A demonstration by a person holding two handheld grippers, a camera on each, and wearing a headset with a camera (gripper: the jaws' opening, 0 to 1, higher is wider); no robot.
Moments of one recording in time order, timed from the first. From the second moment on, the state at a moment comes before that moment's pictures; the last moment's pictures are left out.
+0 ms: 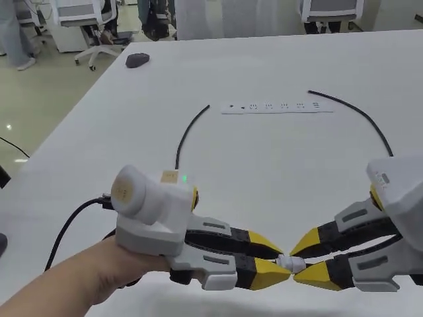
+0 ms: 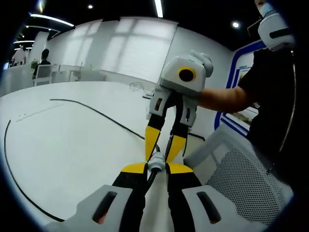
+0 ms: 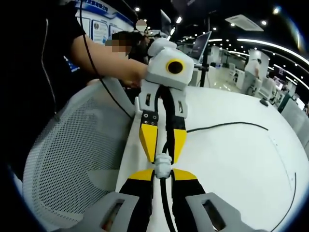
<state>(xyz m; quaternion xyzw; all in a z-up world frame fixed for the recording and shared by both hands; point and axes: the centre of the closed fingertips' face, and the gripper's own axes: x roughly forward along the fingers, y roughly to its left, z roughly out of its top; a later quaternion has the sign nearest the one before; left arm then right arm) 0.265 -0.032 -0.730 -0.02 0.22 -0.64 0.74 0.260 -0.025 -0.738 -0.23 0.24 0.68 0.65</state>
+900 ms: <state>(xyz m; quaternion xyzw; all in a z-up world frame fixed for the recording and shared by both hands) 0.272 -0.029 -0.723 -0.04 0.23 -0.63 0.74 0.261 -0.022 -0.727 -0.23 0.22 0.67 0.68</state>
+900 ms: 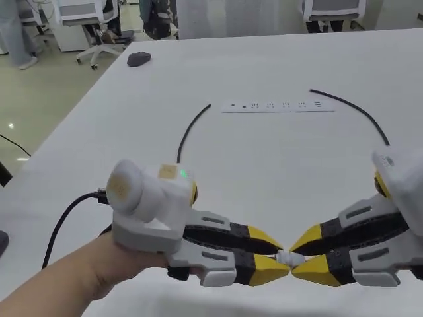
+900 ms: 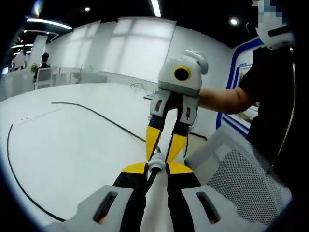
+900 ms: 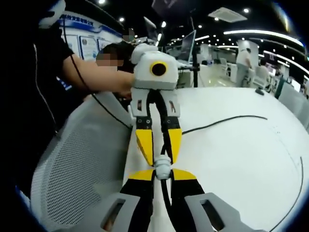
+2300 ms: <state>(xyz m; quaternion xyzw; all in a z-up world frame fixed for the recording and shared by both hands) 0.272 -0.022 -0.692 0.04 0.13 -0.65 0.75 0.266 -0.014 -0.698 0.04 0.30 0.67 0.68</state>
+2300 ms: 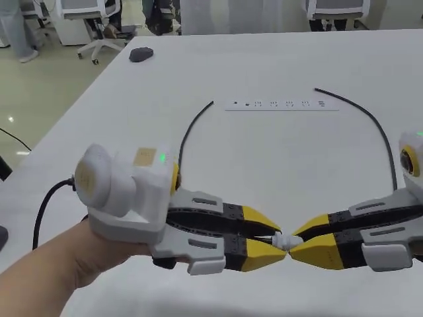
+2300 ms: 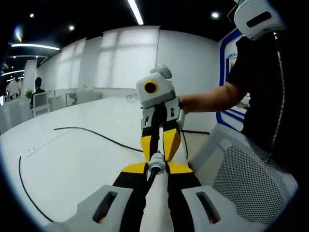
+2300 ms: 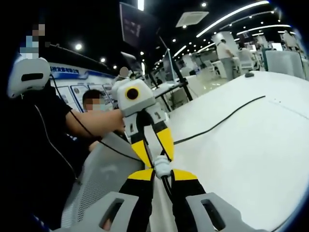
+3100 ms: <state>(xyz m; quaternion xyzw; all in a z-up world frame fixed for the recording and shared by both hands) 0.277 -0.018 -0.699 -0.04 0.20 -0.62 0.76 0.269 -0.013 -0.704 -0.23 0.15 0.64 0.72</state>
